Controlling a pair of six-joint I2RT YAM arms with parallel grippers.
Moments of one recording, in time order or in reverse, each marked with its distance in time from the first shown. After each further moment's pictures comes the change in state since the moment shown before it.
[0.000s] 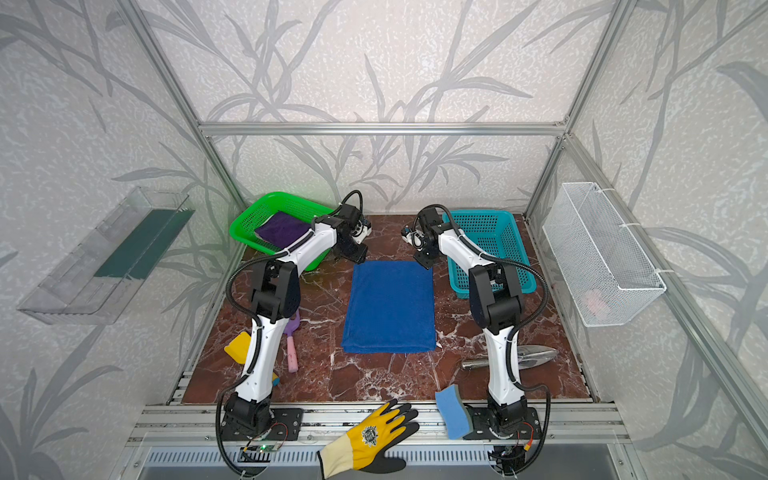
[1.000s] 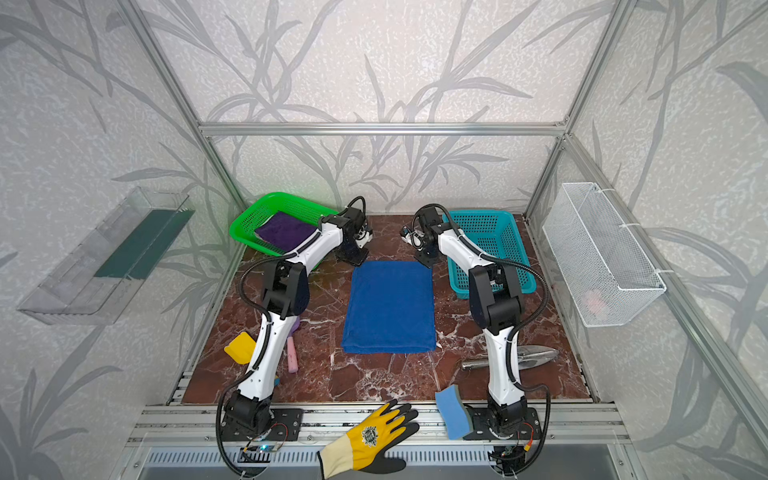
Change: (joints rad) left arm -0.001 0.121 0.166 -0.161 -0.034 -0.026; right arm 0.005 0.000 0.005 0.017 0.039 -0.083
